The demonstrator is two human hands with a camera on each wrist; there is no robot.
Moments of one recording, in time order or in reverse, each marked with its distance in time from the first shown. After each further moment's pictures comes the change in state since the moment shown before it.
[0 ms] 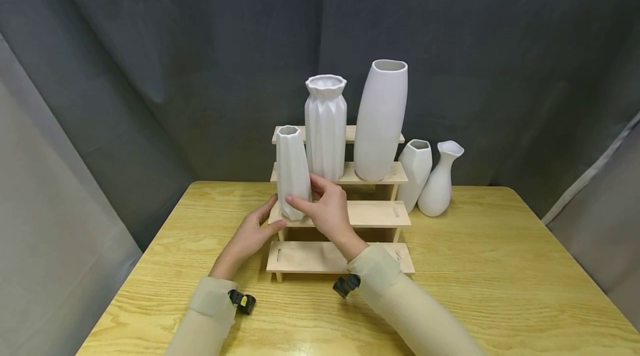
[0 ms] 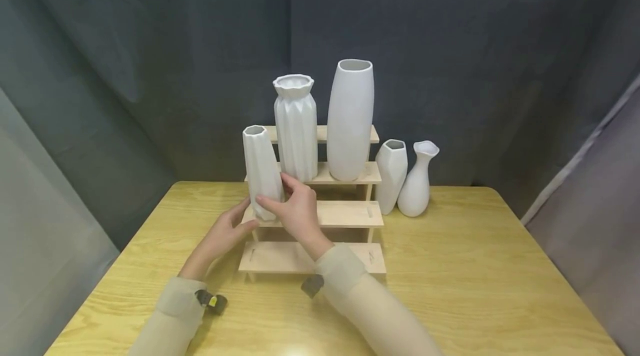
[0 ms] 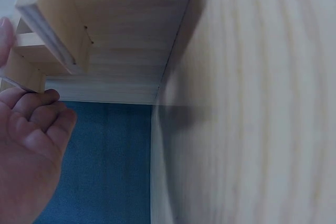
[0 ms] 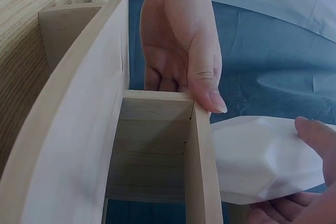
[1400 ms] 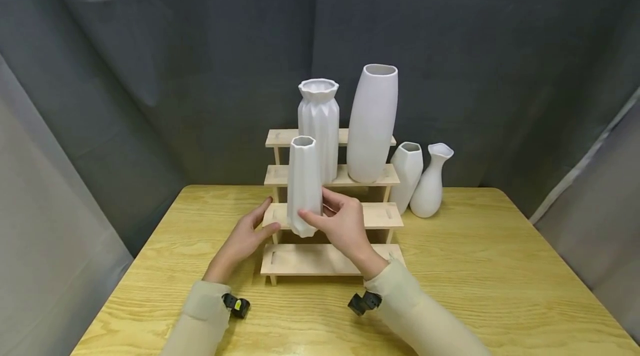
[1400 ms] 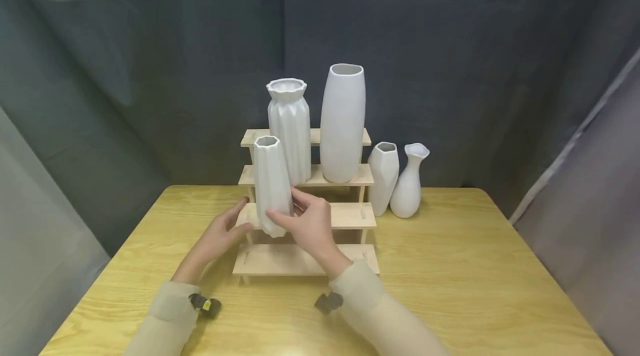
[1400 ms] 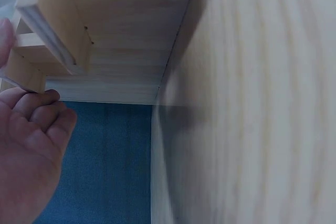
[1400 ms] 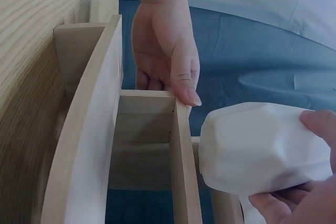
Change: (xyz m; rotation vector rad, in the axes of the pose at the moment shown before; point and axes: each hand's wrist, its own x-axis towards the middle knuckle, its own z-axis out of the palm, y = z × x) left_hand -0.004 0.005 0.001 0.026 0.014 -0.057; right_hand -0.037 -0.033 -0.039 0.123 -0.007 0.055
